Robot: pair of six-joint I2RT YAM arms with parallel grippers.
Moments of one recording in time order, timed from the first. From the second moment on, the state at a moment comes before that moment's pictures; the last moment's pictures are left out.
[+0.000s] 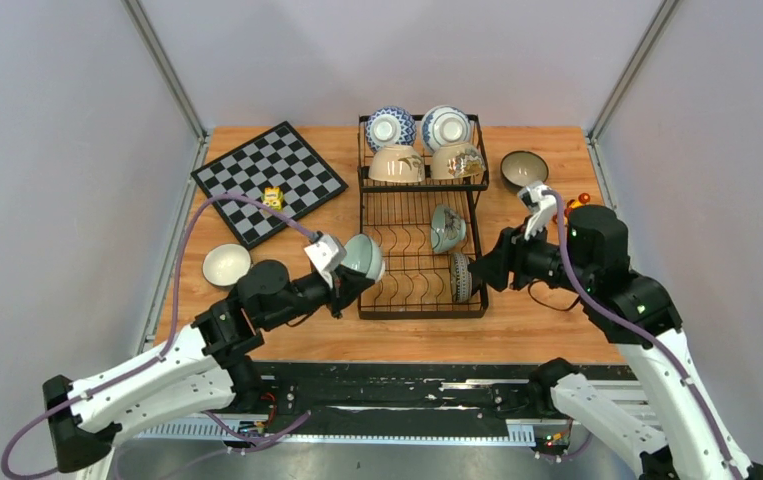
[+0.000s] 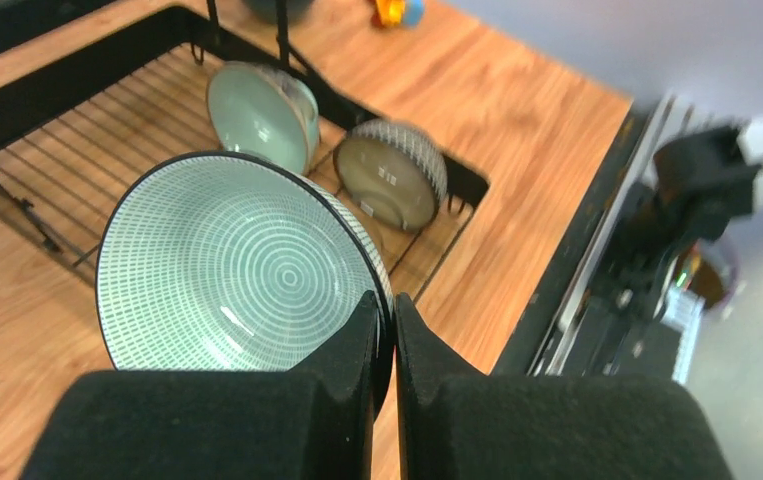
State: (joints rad) left arm -0.93 0.69 0.59 0.03 0.07 -0.22; right arm 0.43 0.72 1.11 -0.82 -0.41 0.25
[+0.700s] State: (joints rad) left arm -1.32 0.81 0.73 -0.36 -0.19 0.49; right arm 0.76 1.14 1.41 -0.98 -0.23 0.21
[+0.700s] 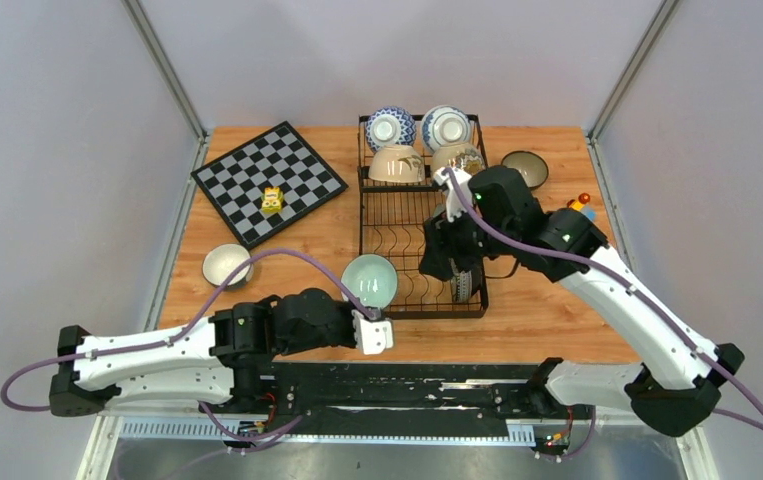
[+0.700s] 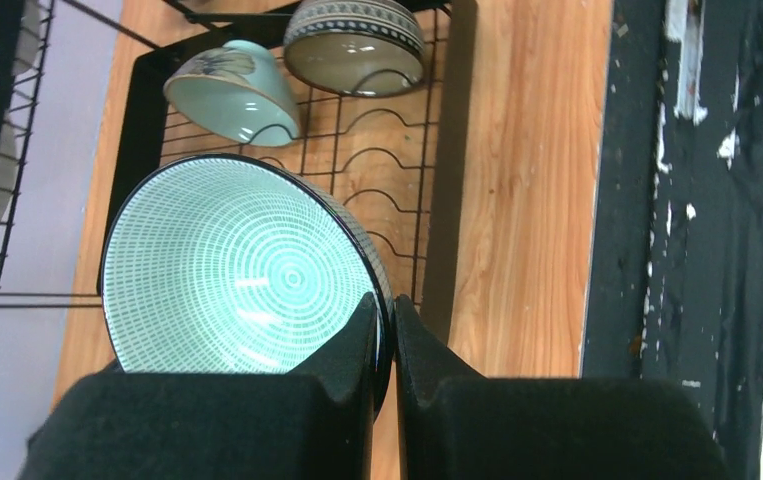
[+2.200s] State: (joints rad) left arm -1.47 0.82 0.73 -0.43 -0.23 0.55; right arm 1.08 1.59 1.67 -1.12 0.05 0.14
